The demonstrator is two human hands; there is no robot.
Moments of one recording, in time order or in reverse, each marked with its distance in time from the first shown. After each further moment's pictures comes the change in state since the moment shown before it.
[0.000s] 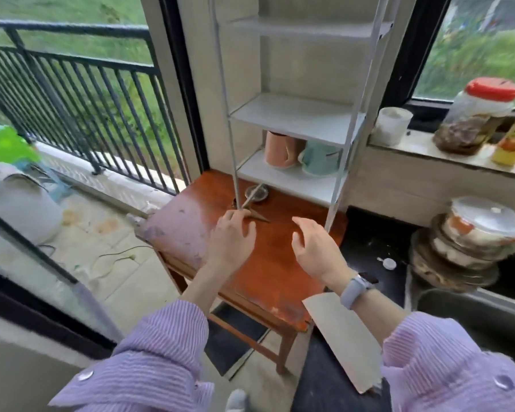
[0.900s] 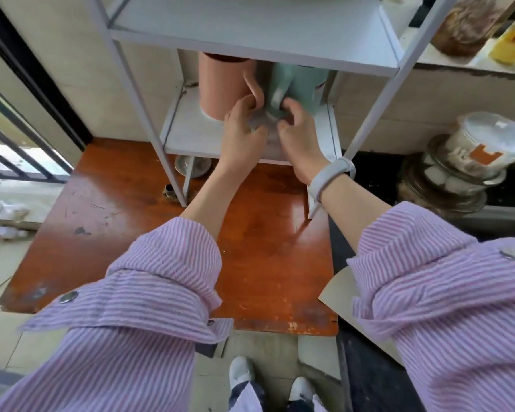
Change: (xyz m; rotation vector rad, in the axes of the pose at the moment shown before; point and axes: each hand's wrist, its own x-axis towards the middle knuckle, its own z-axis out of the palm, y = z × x) left_hand 0.220 -0.008 0.125 -0.713 -0.407 0.049; right_hand 0.216 0.031 0.035 0.465 0.458 0.498
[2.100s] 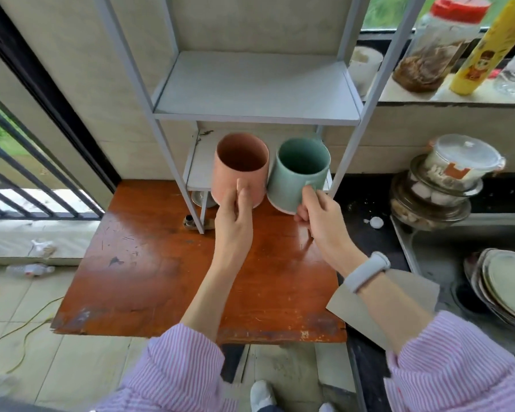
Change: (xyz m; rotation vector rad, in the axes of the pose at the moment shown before) left_hand -0.097 0.008 -0.033 -0.098 0.077 -0.042; right_hand -0.094 0.023 -0.037 0.326 0.002 0.081
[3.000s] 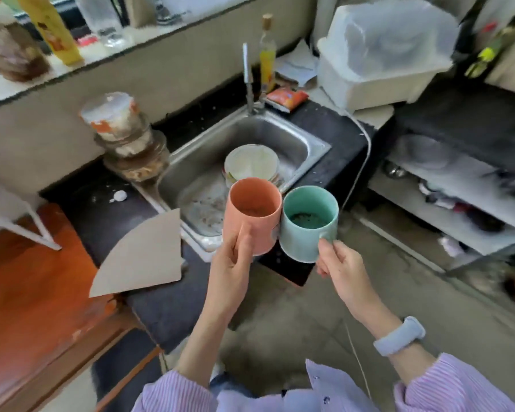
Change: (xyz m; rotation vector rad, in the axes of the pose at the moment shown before) left_hand -0.376 0.051 0.293 0.031 -0.902 0.033; right_hand -0.412 0.054 -0.386 0.001 0.857 0.172
